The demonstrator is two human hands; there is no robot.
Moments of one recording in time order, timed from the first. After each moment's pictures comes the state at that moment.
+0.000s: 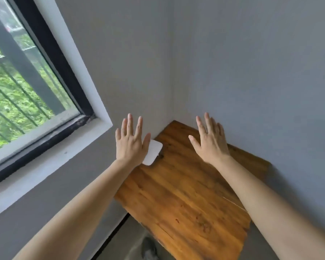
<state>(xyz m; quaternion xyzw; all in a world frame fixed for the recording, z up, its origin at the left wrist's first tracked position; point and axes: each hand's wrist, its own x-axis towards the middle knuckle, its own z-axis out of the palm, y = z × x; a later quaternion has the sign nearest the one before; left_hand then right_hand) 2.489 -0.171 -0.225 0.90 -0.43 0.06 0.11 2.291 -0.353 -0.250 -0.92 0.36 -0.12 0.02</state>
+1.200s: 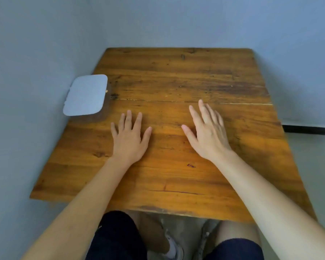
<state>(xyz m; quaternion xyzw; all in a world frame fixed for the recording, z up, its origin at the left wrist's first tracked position) 2.514 -0.199 -0.645 0.75 -0.65 -0.08 0.08 2.271 -0.232 -0.626 -0.81 0.58 -0.10 0.03</state>
